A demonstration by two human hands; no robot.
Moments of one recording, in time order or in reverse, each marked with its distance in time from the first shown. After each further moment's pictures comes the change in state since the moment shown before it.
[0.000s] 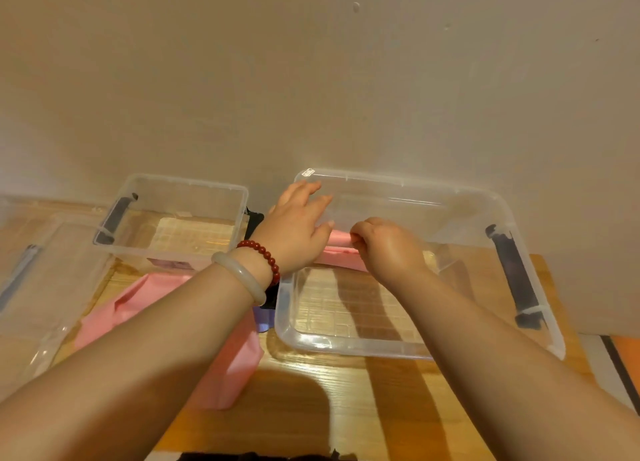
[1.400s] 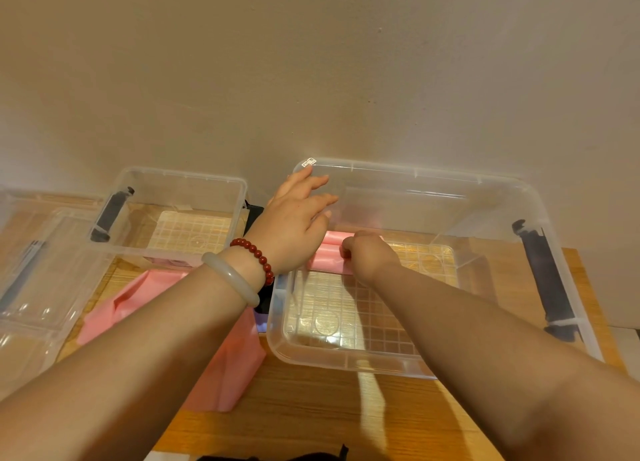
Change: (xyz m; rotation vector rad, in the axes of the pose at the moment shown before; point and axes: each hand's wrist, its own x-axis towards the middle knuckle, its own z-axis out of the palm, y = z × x) left_hand 0.013 -0.007 0.010 -0.104 0.073 0.032; right_hand 0.033 0.011 0.067 0.067 -0.425 0.115
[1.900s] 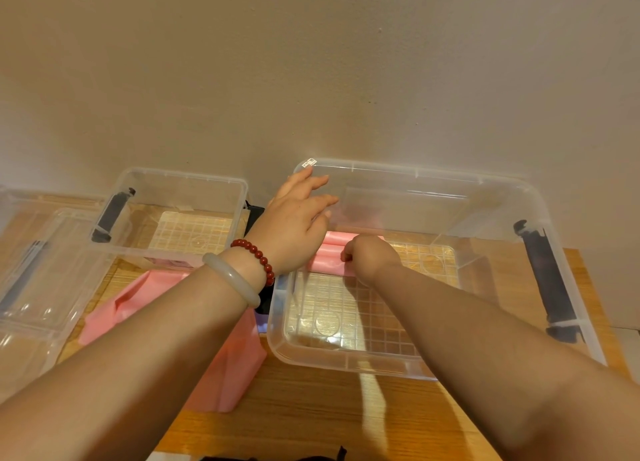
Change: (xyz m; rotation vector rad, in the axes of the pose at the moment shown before) left_hand 0.000 0.002 -0.001 0.002 0.001 -0.011; right_hand 0.004 0.001 0.000 0.089 -0.041 0.057
